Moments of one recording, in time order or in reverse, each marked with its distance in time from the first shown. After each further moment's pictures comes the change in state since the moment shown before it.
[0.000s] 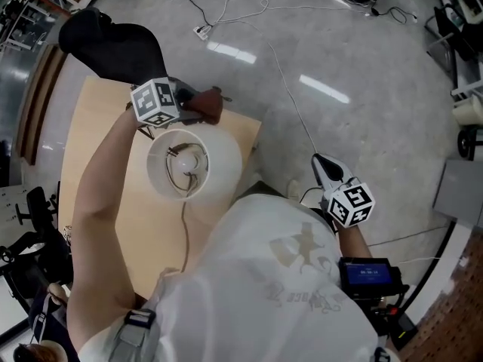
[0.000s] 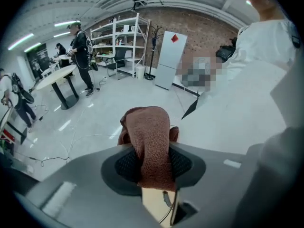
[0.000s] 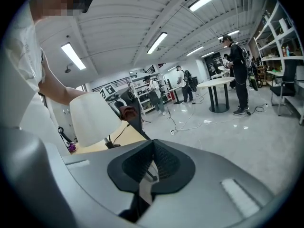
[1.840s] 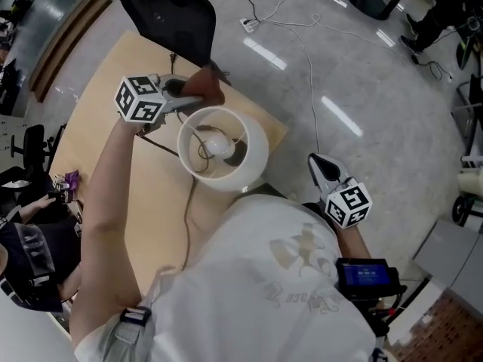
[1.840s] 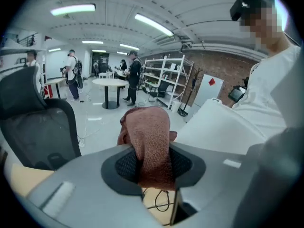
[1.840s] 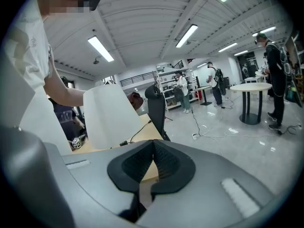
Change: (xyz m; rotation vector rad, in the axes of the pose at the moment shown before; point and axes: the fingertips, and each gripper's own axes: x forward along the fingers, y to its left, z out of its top) left arm -0.107 -0.014 -0.047 -0.479 -0.424 0.315; right arm 0.072 0.052 0.030 -0.216 0.067 0.279
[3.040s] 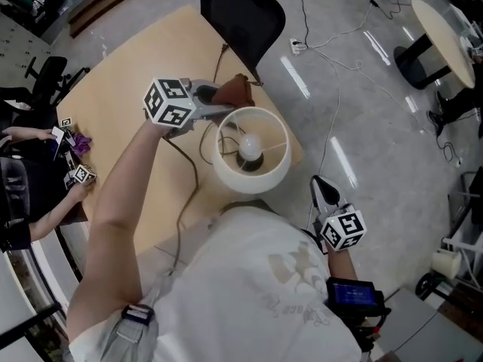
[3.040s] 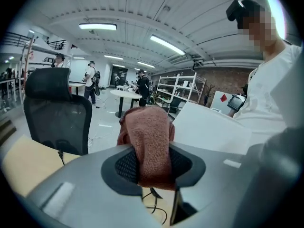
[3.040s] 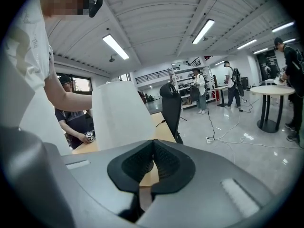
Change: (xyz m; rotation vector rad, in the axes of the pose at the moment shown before) left arm -0.050 -0.030 -0.030 -0.134 -0.223 0.157; right arm 0.034 0.033 0.015 -0.103 0.029 0.184
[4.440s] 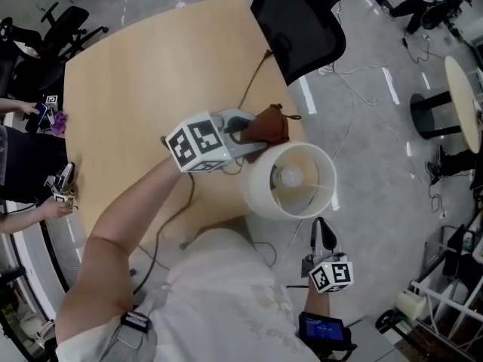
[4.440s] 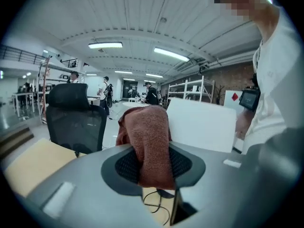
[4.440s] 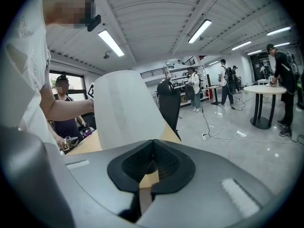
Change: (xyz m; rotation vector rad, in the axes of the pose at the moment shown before) left arm -0.035 -0.021 -0.034 0.036 -0.147 0.174; right arm 0.015 0.042 -0.016 0.028 0.012 -0.083
